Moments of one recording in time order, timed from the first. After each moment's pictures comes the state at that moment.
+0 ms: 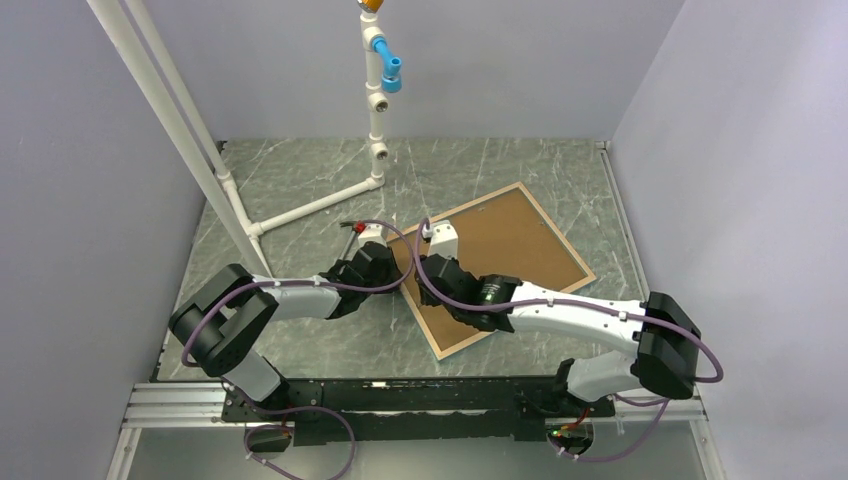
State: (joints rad) left arm -0.76 1.57 0.62 0.28 -0.22 -0.71; right arm 1.12 1.34 0.92 -0.31 0.54 0.59
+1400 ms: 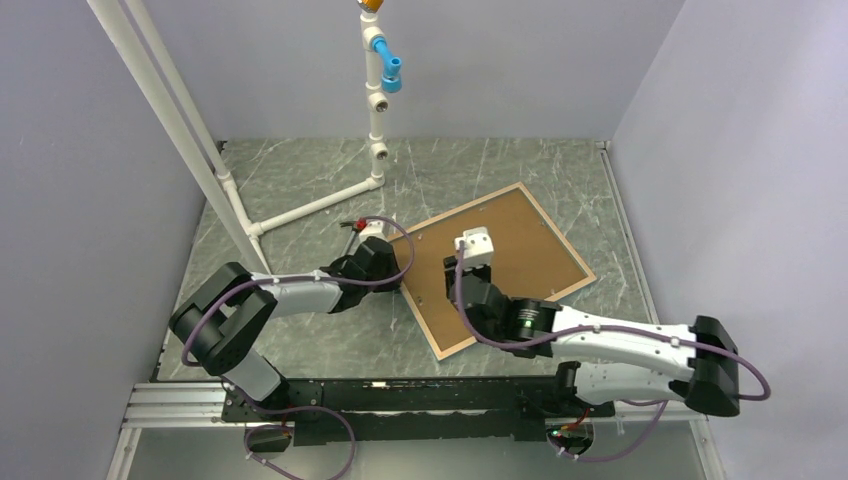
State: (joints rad) left arm -0.75 1.57 0.66 0.20 -0.19 -0.72; right arm 1.23 1.10 0.74 -0.11 0.92 0.37
